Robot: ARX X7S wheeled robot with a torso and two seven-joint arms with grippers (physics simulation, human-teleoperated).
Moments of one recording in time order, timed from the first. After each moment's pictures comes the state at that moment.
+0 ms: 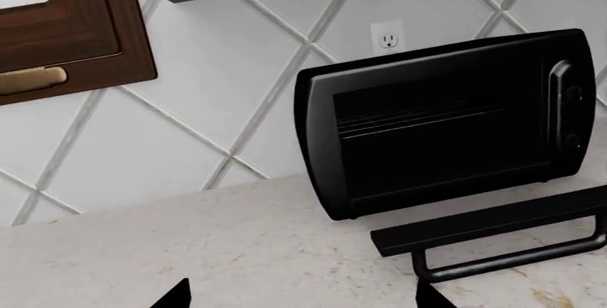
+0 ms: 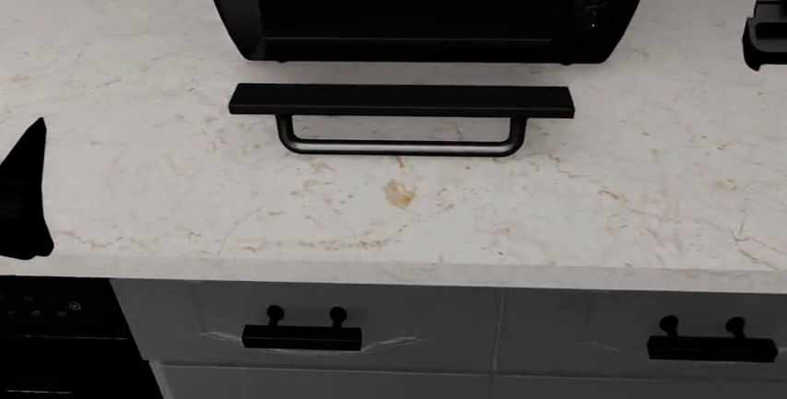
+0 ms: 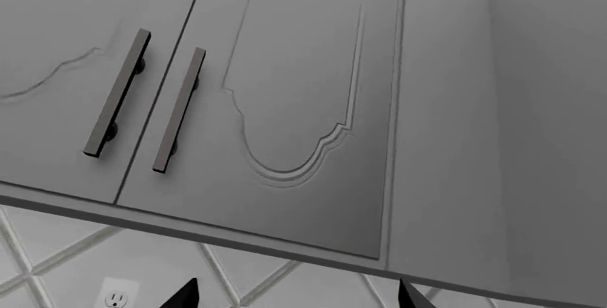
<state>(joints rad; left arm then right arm) -0.60 -0.51 -0.08 0.58 -0.54 -1.04 -0.06 1.01 0.54 0.24 -0.99 0.36 1.31 0.10</state>
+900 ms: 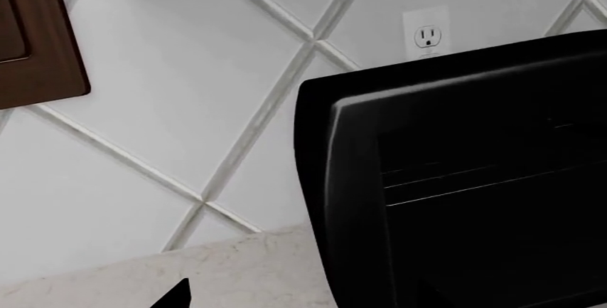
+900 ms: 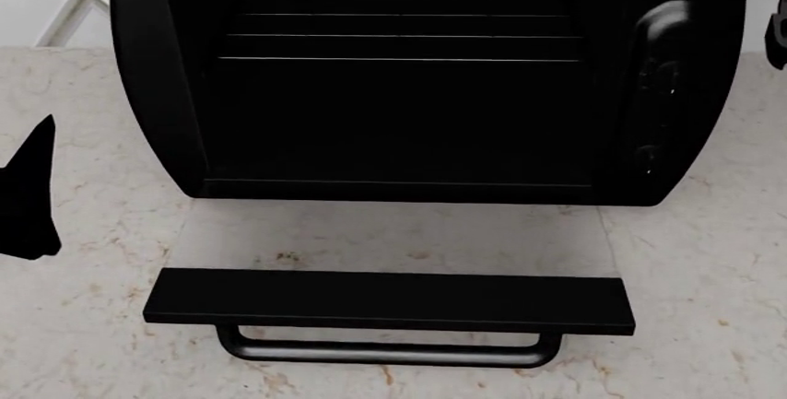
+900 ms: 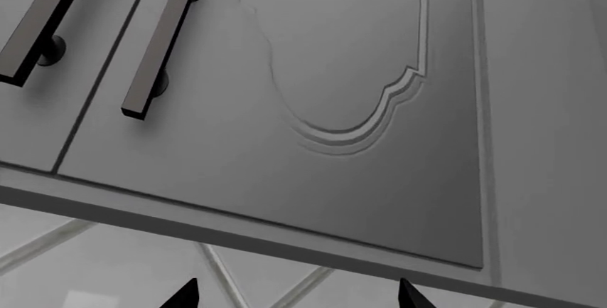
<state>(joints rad) -0.61 -0.52 -0.06 0.58 -0.55 -1.03 -0.06 1.06 0.56 0.28 -1.02 0.45 1.38 0.13</state>
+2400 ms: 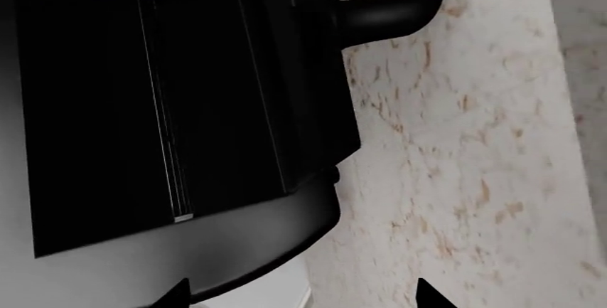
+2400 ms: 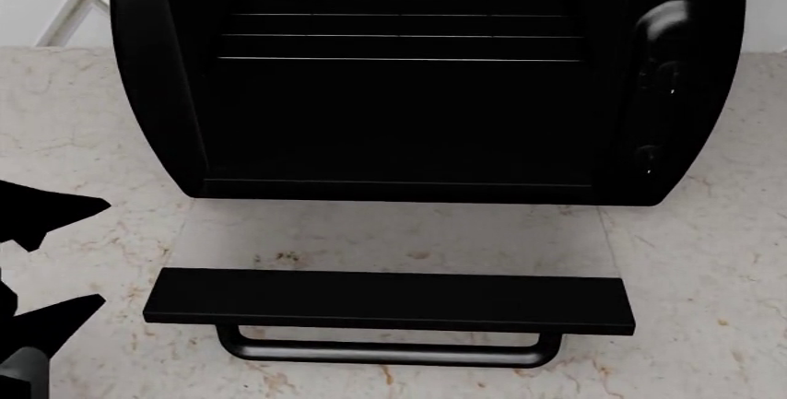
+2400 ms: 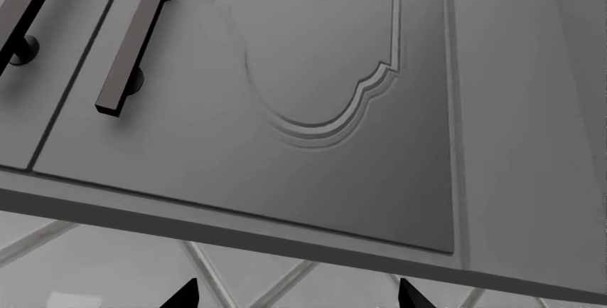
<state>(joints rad) -0.76 -0.94 0.71 -0.09 0.52 0.29 0.39 0.96 0.66 0.45 -1.03 0.74 1.34 0.30</state>
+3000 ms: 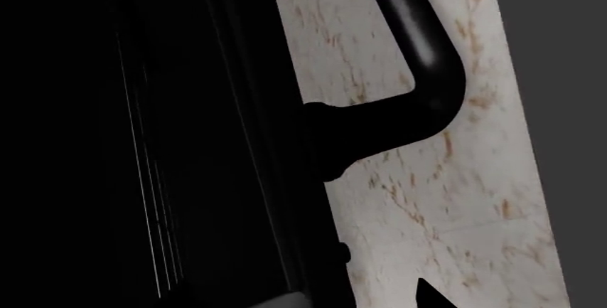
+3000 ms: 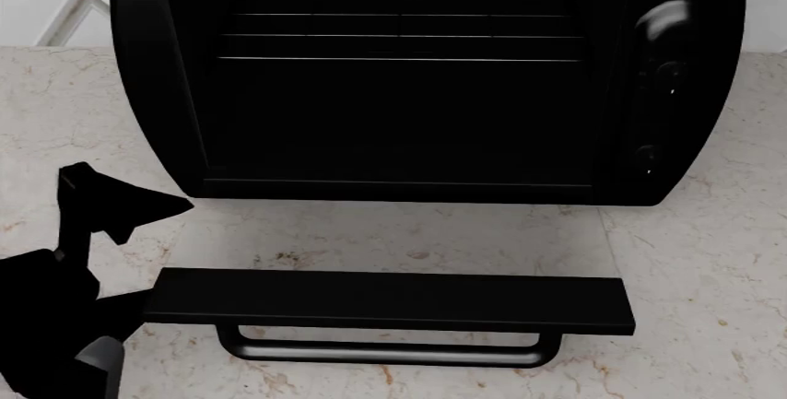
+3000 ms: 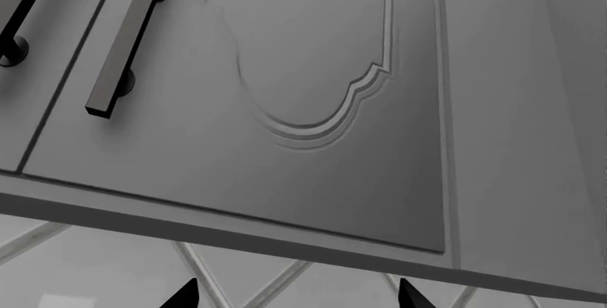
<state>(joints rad) -0.92 -0.76 0.82 -0.30 0.60 0.43 0.40 0.96 0.70 0.48 -1.02 0.84 1.33 0.37</state>
